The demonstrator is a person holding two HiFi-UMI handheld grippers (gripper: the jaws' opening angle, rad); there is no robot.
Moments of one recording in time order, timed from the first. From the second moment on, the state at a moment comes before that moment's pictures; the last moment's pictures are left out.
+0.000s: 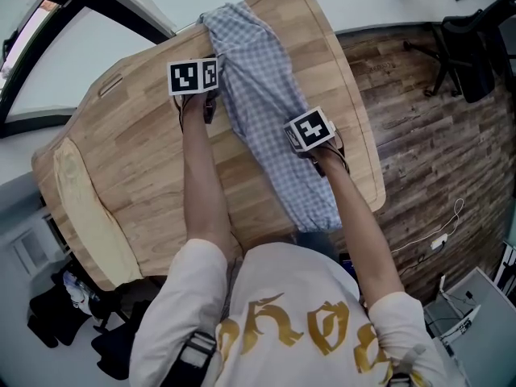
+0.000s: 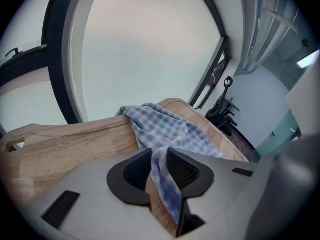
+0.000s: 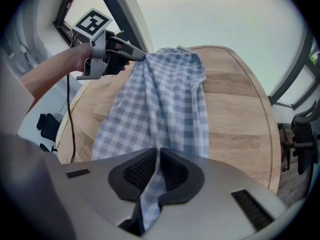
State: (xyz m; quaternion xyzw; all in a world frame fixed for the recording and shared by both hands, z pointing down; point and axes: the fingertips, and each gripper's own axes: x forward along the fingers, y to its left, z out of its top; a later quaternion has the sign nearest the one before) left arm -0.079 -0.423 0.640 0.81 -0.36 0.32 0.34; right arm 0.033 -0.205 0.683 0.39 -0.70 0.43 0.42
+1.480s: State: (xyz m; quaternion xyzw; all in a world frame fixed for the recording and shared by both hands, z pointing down) left arm -0.051 -0.530 0.653 0.82 -0.35 0.35 0.29; right arm 0.037 -0.207 0.683 0.41 -0.69 0.46 0.38
